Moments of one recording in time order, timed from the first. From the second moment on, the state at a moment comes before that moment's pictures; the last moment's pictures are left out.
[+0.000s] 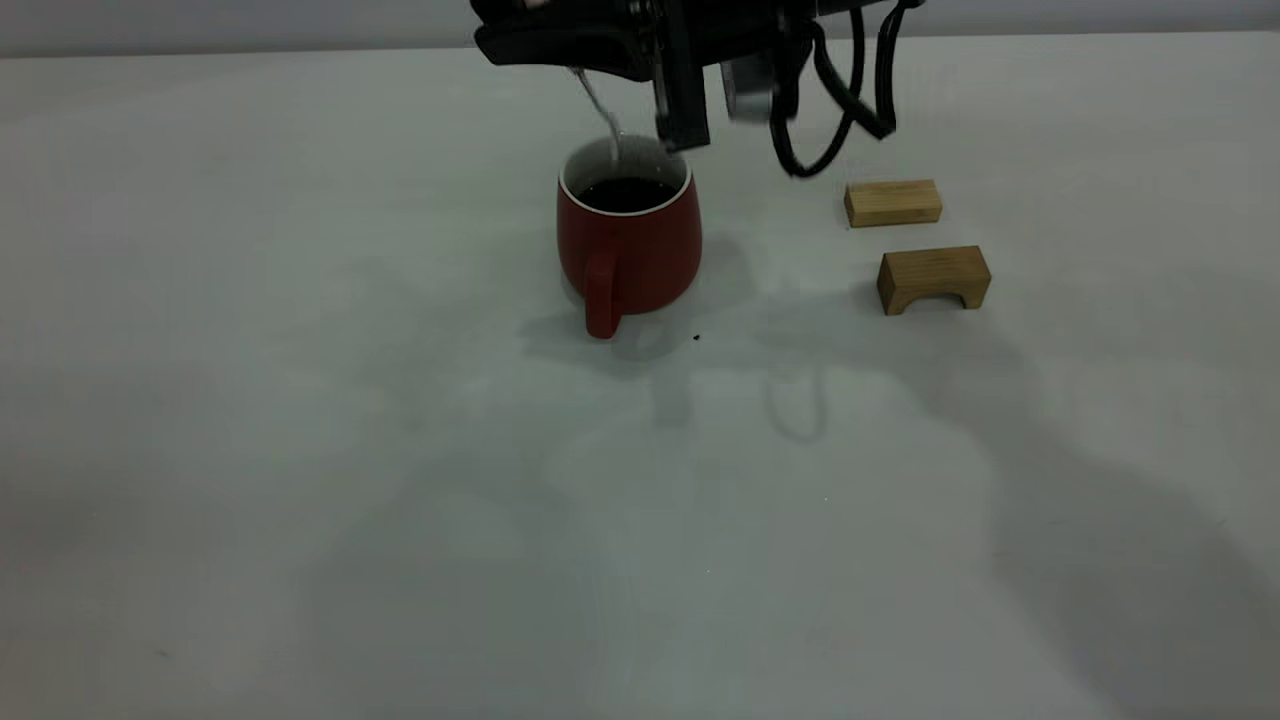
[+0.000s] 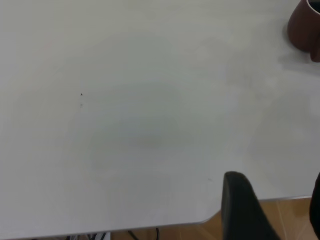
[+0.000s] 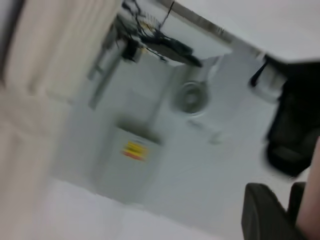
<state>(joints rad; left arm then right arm) -0.05 -0.02 -0.49 -0.01 1.13 0.02 0.37 2.35 -1.42 1.75 1.07 0.23</state>
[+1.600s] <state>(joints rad) -0.05 -0.02 -0.49 -0.01 1.13 0.02 0.30 2.67 -1.76 1.76 1.08 0.35</state>
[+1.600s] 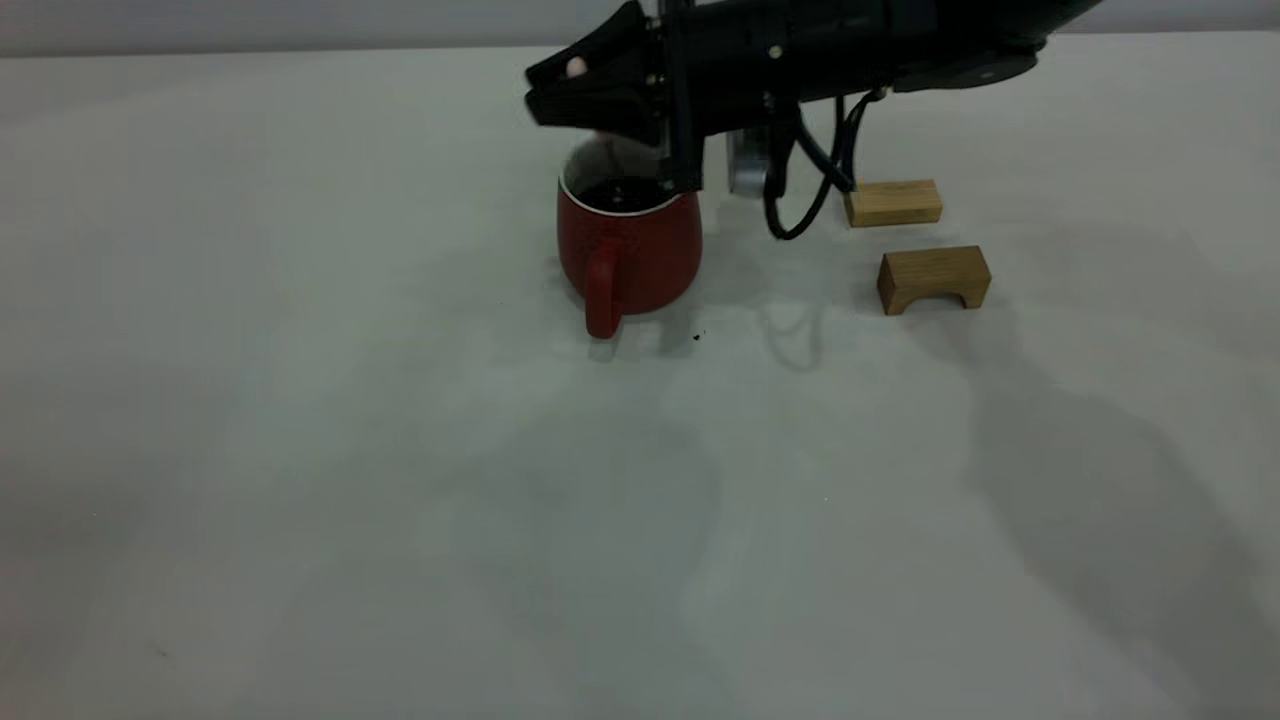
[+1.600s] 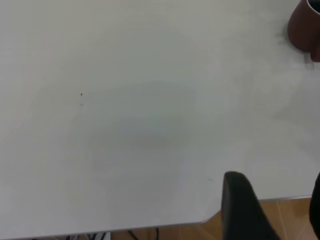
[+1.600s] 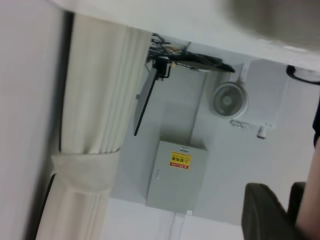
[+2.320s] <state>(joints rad) -0.05 -0.02 -0.49 -0.01 1.13 0.02 0.34 2.68 -1.77 1.76 1.11 0.39</state>
